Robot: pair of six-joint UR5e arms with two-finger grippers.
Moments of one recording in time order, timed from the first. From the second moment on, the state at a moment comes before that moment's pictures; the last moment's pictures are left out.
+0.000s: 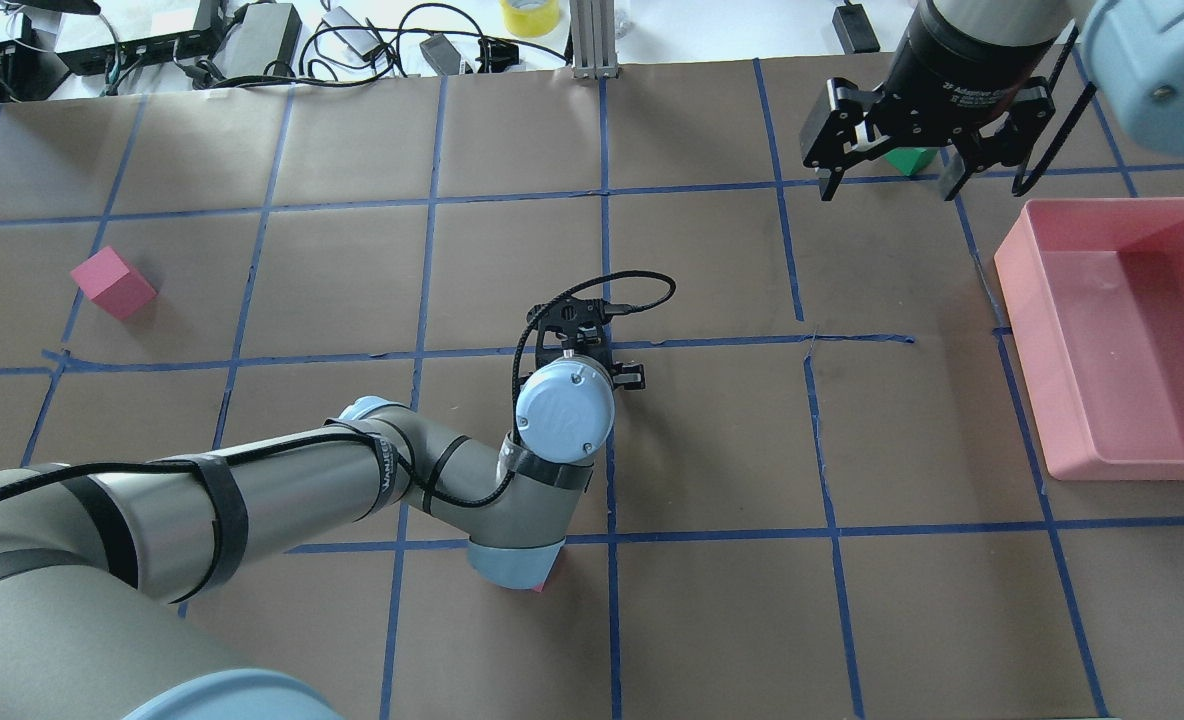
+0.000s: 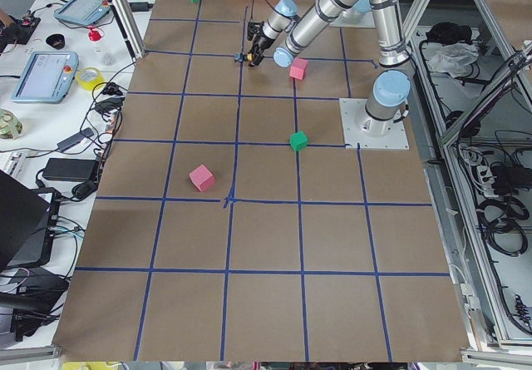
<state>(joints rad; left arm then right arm) -2.05 -2.11 -2.10 -0.04 1.79 -0.47 1.59 -1.56 1.52 -1.57 -1.55 0.07</state>
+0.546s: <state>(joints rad) -2.04 -2.07 -2.07 -0.05 1.78 -0.45 1.59 -1.56 1.52 -1.57 -1.55 0.06</state>
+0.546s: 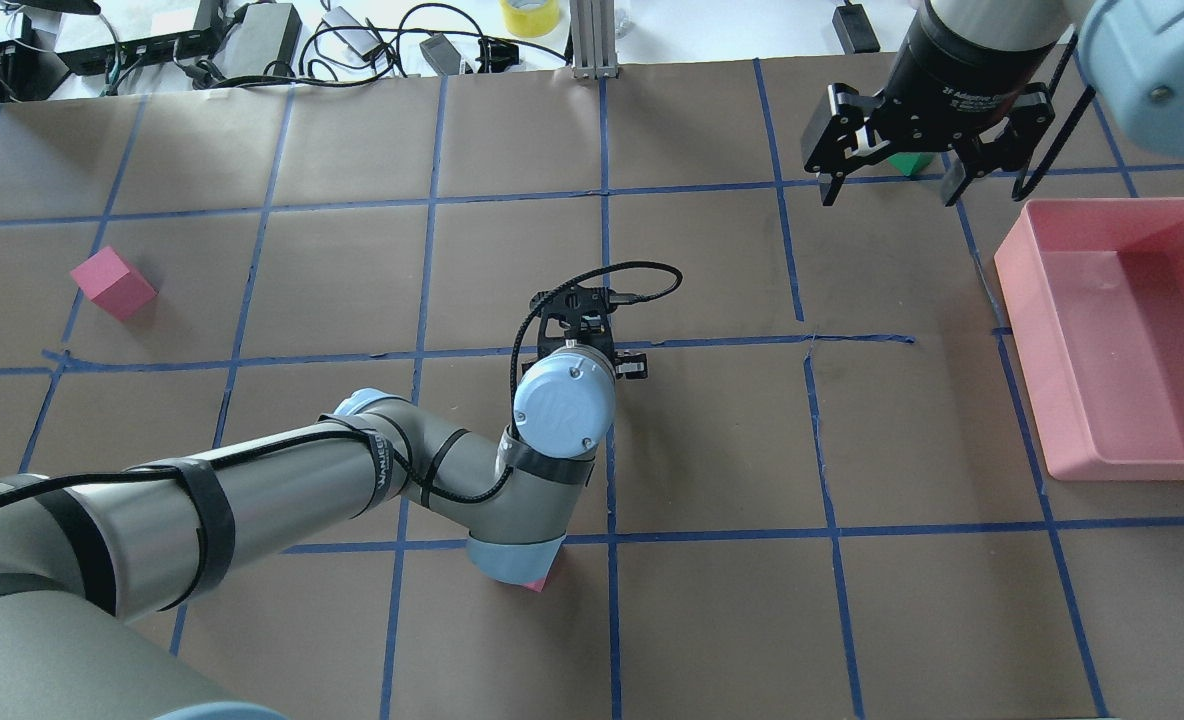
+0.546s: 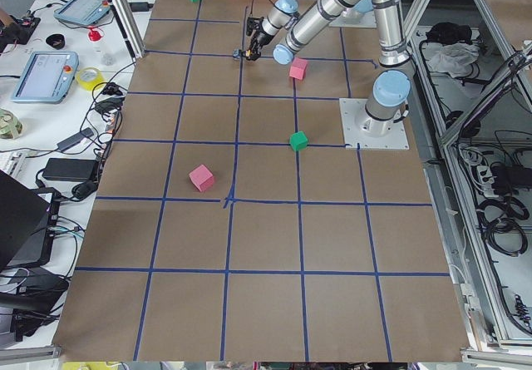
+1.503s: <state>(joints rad) -1.84 -1.94 -1.67 -1.02 1.23 -0.83 1.59 -1.56 1.52 -1.56 -1.56 0.06</state>
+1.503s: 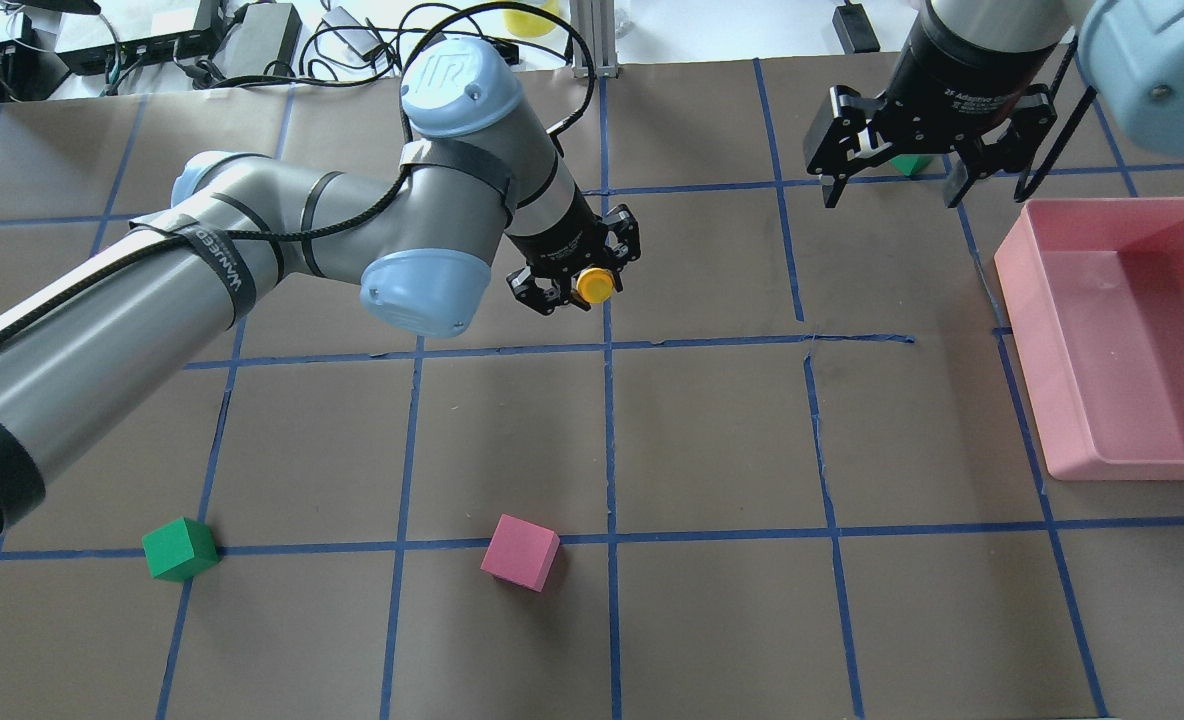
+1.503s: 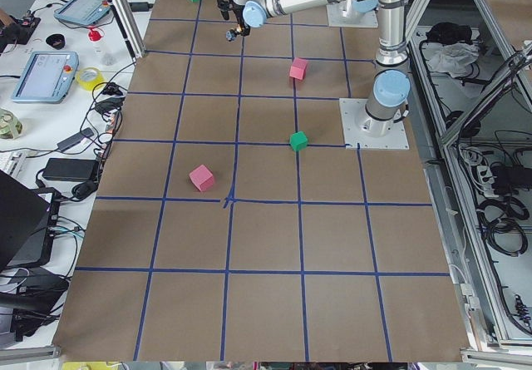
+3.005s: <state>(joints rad) -1.68 -2.13 -1.68 -1.13 0.77 -1.18 1.58 -1.56 1.54 -1.56 -1.55 0.06</state>
